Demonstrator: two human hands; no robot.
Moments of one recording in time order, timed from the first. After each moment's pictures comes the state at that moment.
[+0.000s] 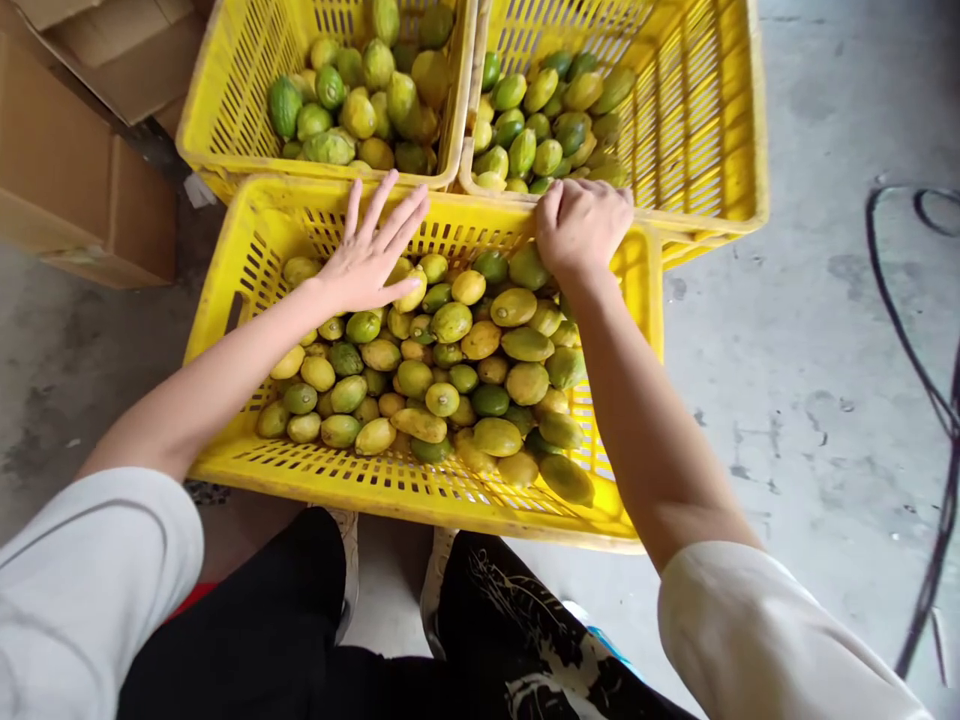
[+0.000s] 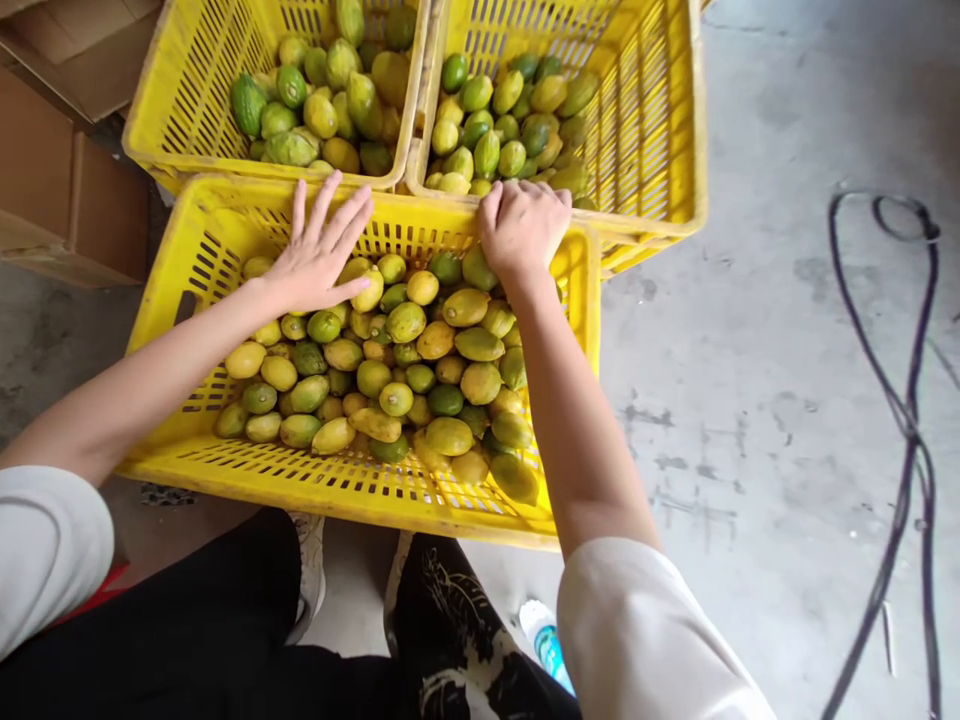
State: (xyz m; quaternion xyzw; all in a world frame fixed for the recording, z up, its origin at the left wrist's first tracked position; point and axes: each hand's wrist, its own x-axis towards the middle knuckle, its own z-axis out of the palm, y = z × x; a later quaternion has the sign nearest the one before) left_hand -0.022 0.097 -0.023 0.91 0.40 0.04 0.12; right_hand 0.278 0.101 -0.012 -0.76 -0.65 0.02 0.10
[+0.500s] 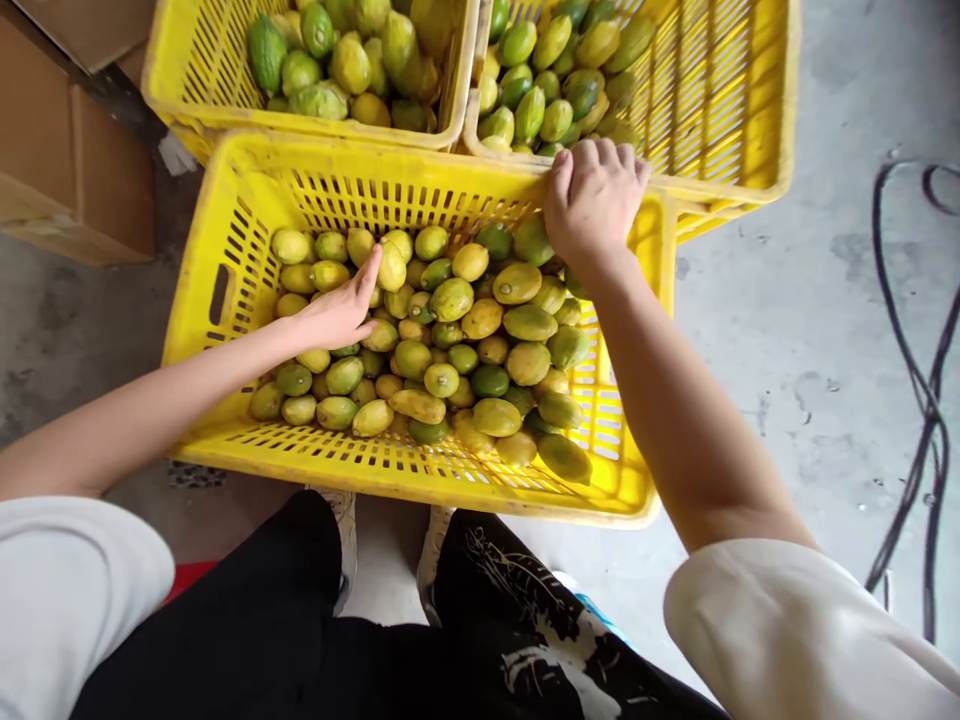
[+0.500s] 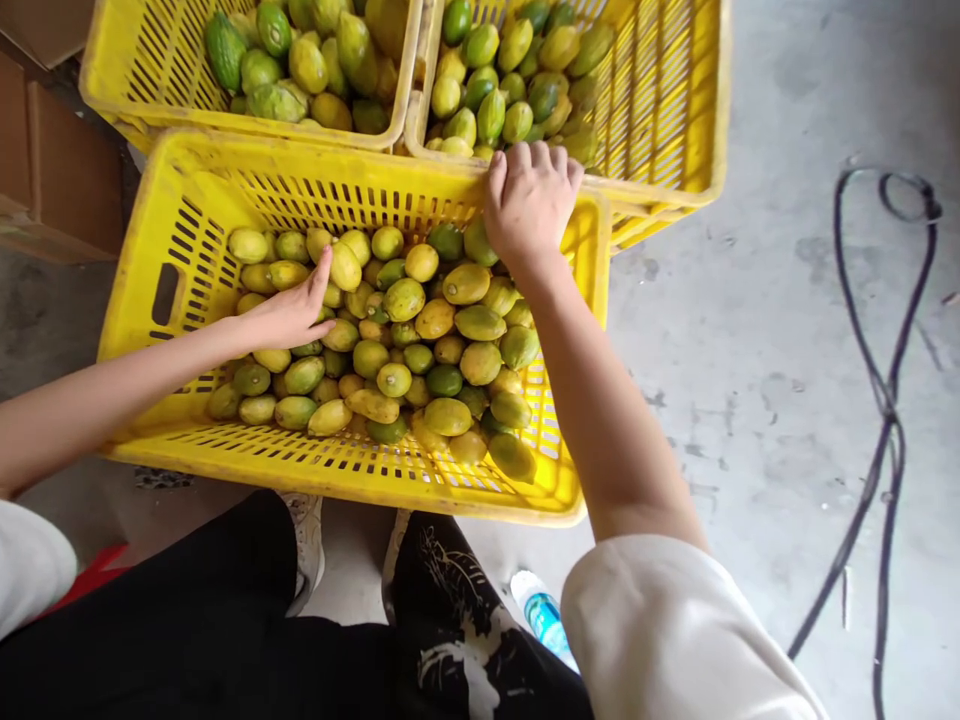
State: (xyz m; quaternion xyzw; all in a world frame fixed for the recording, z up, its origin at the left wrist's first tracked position) left_hand -0.059 0.033 -0.063 0.88 0.42 -0.04 0.23; right_hand 0.319 0.116 -0.060 -0.67 -0.72 0.01 0.17
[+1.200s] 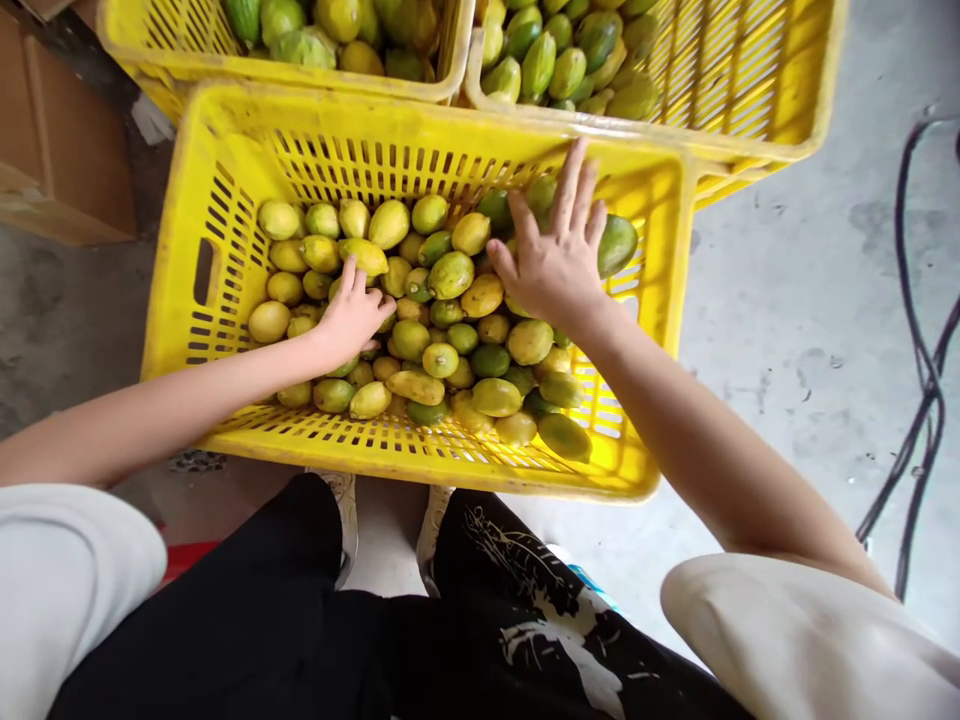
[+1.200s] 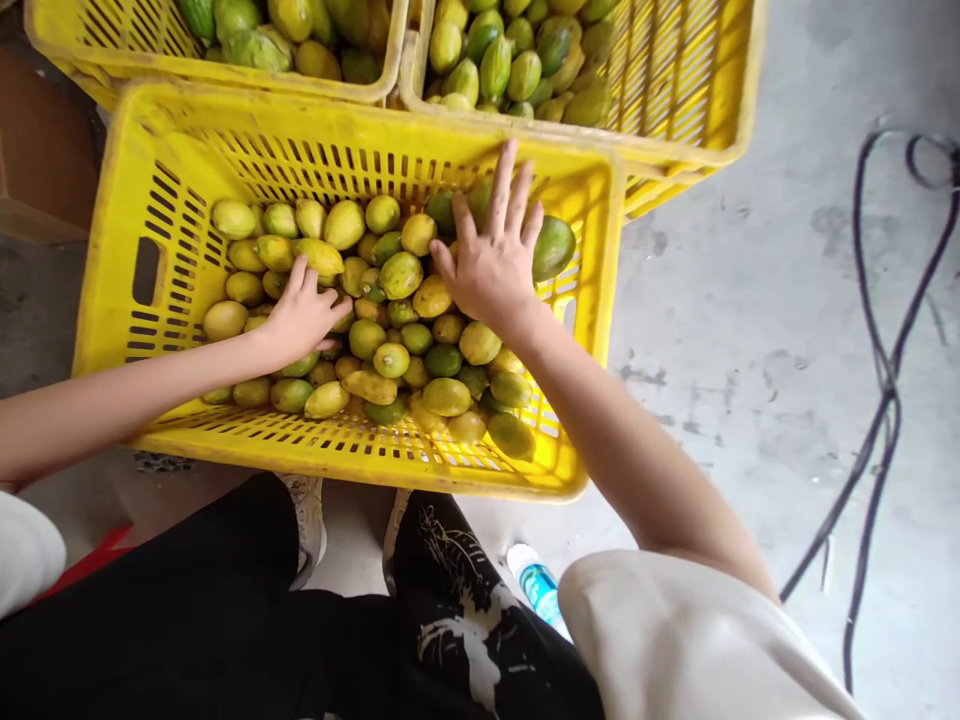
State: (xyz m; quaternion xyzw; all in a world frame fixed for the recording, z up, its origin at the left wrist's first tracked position) left_hand -0.024 -0.015 -0.057 0.90 0.39 -0.18 0.04; right_hand 0.275 0.004 -0.042 -0.63 -0.76 0.11 0.13
